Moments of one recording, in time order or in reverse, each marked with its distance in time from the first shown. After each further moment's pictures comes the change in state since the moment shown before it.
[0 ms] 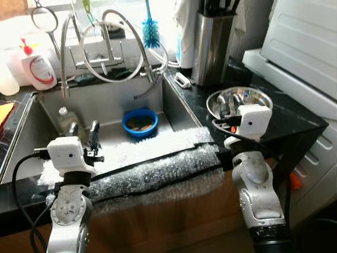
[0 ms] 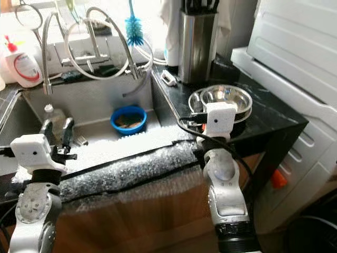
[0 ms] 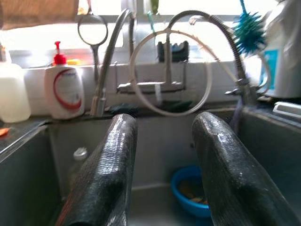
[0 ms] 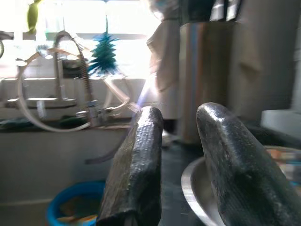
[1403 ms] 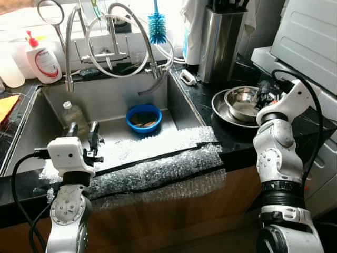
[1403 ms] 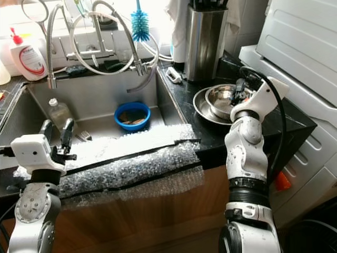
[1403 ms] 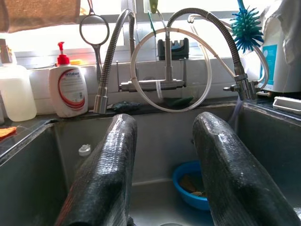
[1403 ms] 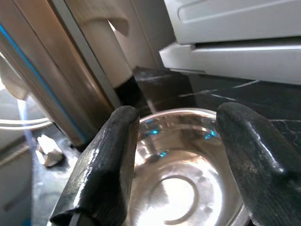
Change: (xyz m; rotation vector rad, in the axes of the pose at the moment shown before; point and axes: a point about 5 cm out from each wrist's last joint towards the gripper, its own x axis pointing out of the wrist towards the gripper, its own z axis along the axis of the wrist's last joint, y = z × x) left arm 0.000 -0.001 -0.002 0.008 0.008 -0.019; right arm 0.050 -0.092 0.000 0.269 0.245 -0.521
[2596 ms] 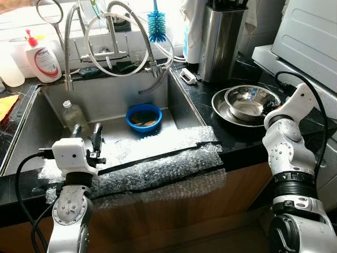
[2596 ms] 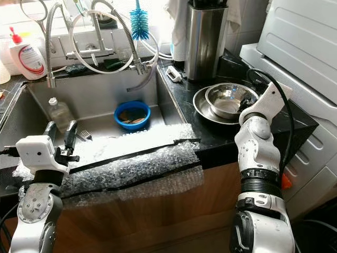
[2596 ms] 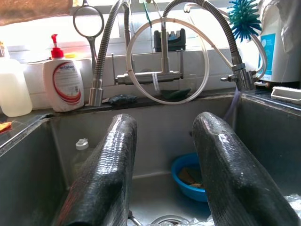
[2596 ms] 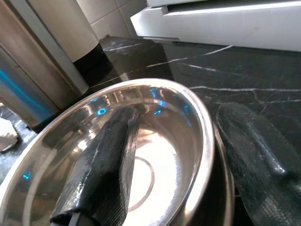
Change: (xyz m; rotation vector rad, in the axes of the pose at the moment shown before) left arm 0.000 -0.003 -0.004 0.007 0.019 -0.017; right arm 0.010 -0.024 -0.006 0.000 0.124 -0.073
